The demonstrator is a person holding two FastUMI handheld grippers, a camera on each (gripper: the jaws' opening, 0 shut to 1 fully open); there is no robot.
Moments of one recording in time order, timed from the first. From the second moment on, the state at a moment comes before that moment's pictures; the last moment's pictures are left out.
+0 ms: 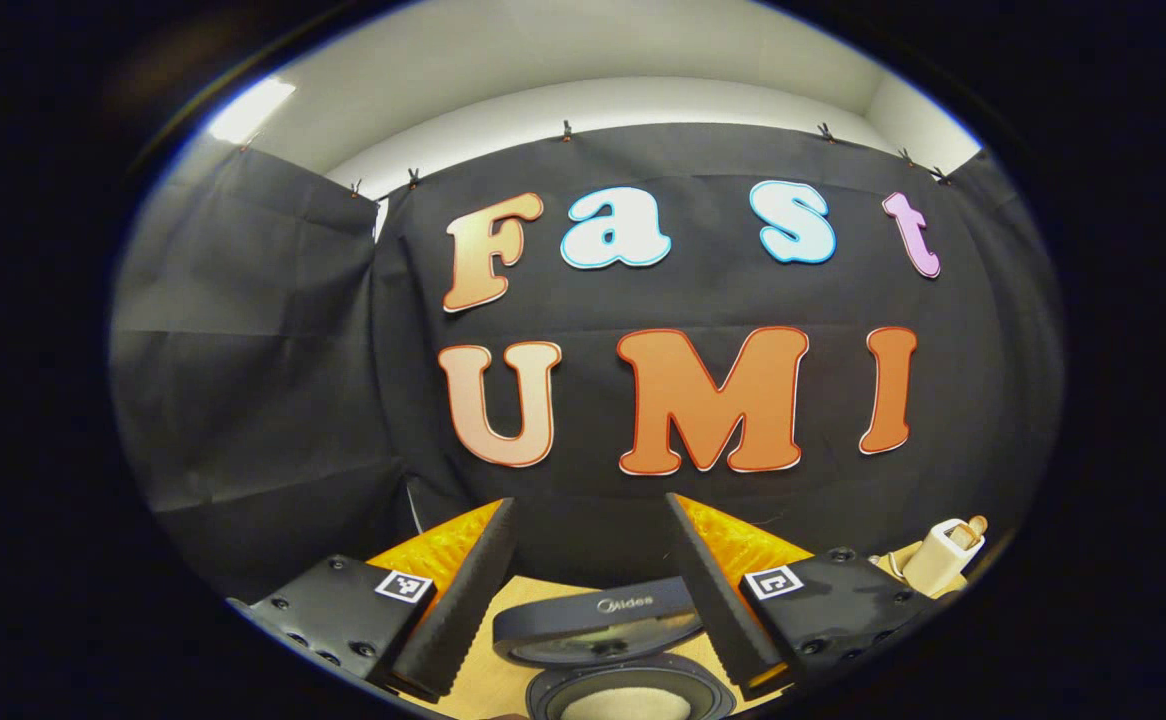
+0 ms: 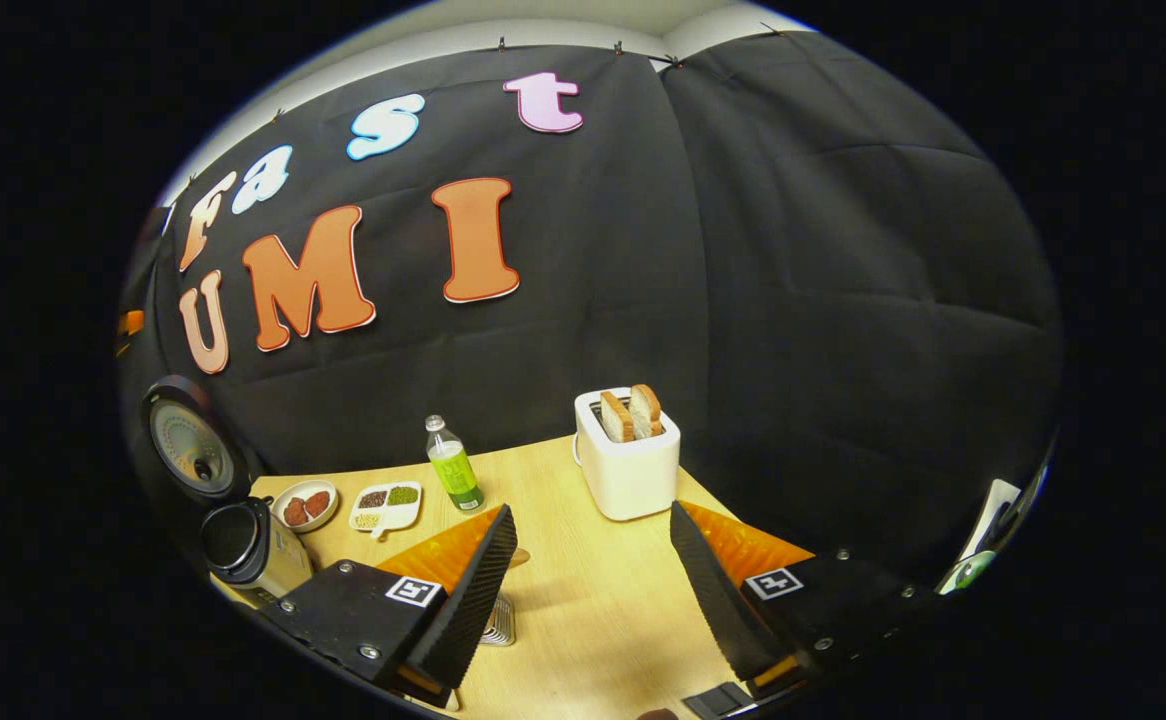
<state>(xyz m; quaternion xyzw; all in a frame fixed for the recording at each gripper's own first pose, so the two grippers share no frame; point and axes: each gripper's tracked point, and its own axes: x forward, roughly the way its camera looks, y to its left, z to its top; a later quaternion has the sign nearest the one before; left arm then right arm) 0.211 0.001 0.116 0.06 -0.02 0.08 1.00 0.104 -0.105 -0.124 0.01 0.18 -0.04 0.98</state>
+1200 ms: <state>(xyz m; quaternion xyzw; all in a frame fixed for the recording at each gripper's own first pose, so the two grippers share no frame) 0.191 -0.034 -0.031 0.02 0.11 0.04 0.99 0.118 -0.090 -0.080 0.01 0.14 -0.02 0.99</state>
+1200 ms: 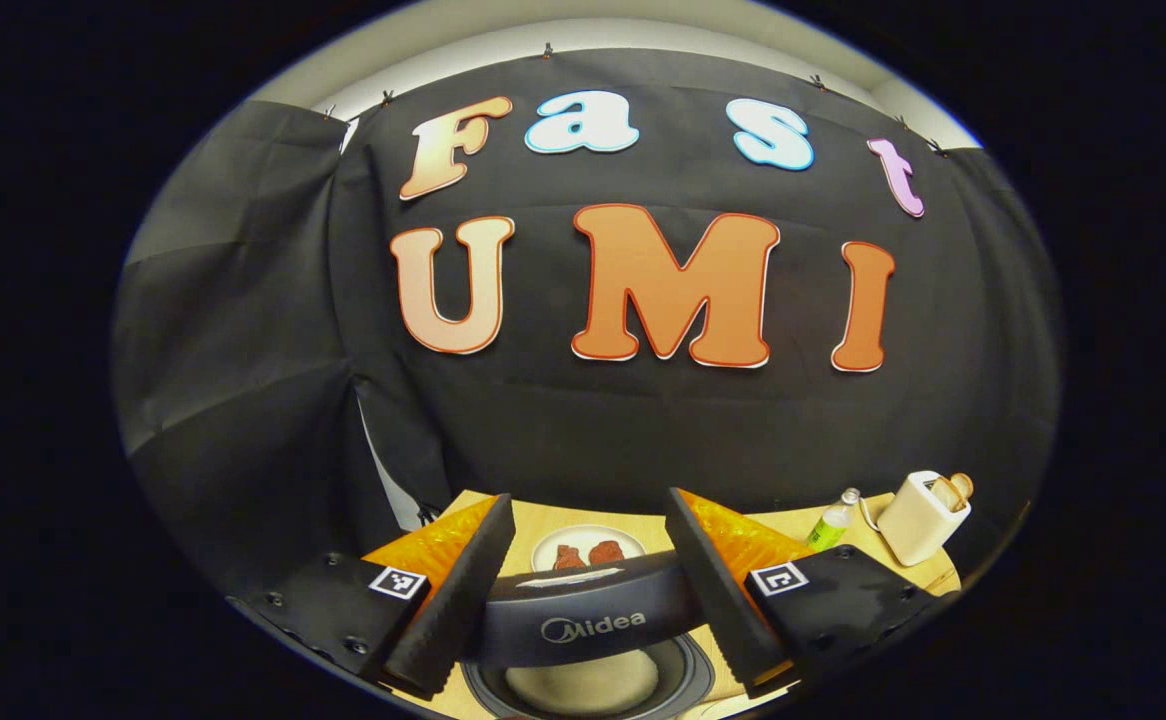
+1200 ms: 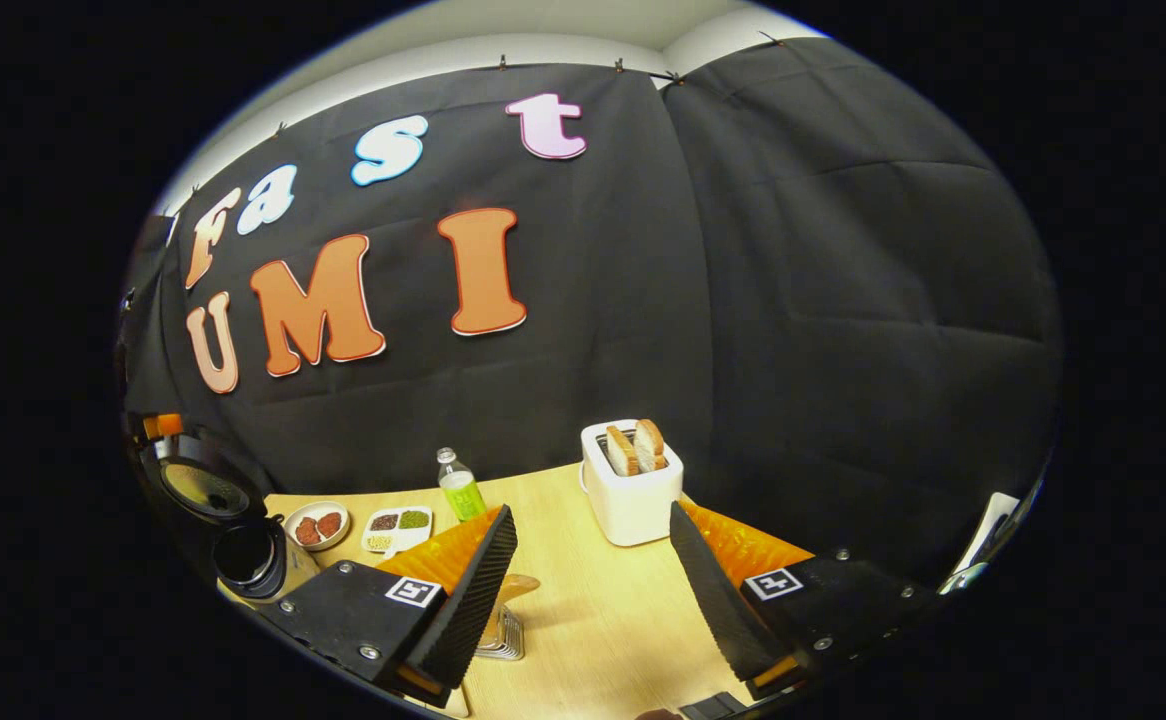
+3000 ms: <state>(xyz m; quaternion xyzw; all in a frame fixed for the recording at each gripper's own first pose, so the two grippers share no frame) 0.092 -0.057 -0.163 0.04 0.14 0.05 0.99 0.125 -0.084 -0.092 -0.02 0.16 0.04 0.99</state>
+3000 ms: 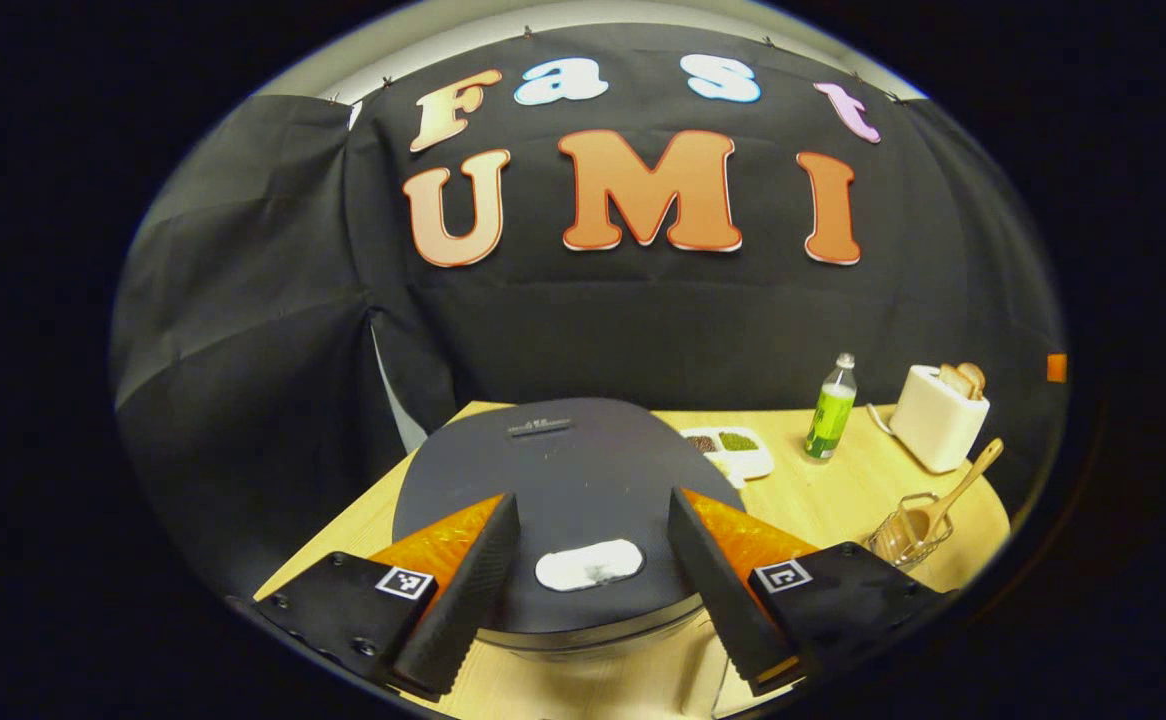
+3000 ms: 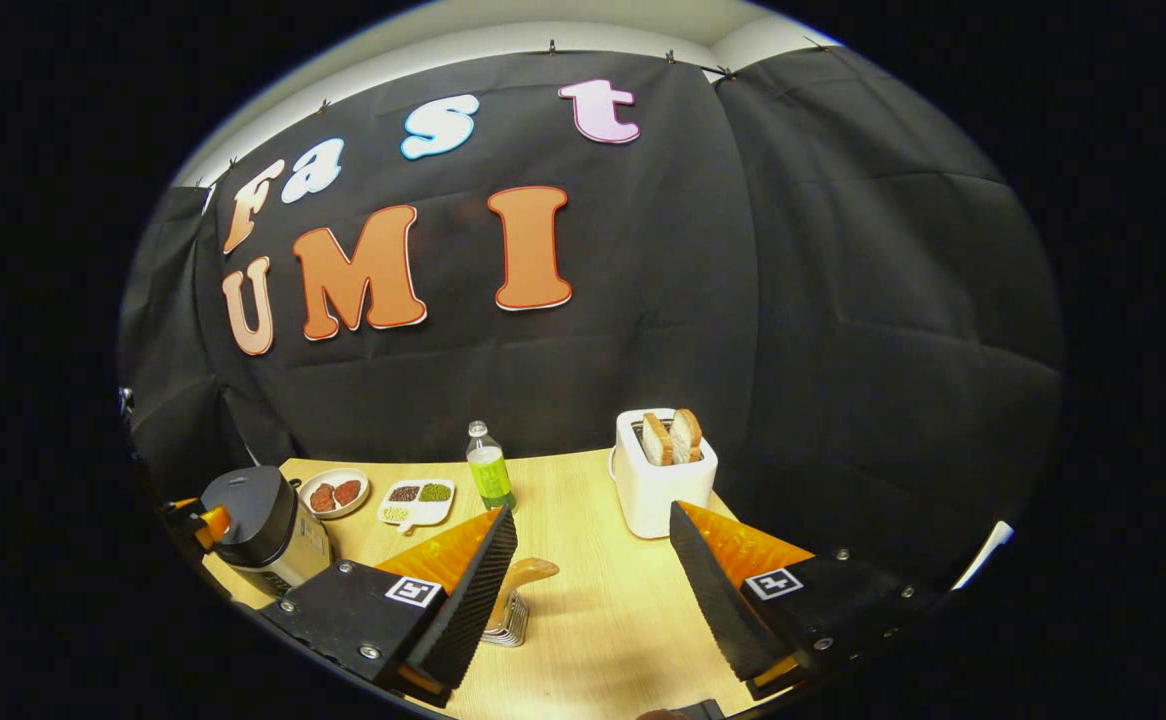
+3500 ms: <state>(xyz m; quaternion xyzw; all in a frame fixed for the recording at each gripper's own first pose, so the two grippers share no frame) 0.072 -0.052 0.029 0.02 0.03 0.04 1.00 0.122 -0.087 -0.022 -0.05 0.11 0.03 0.99</state>
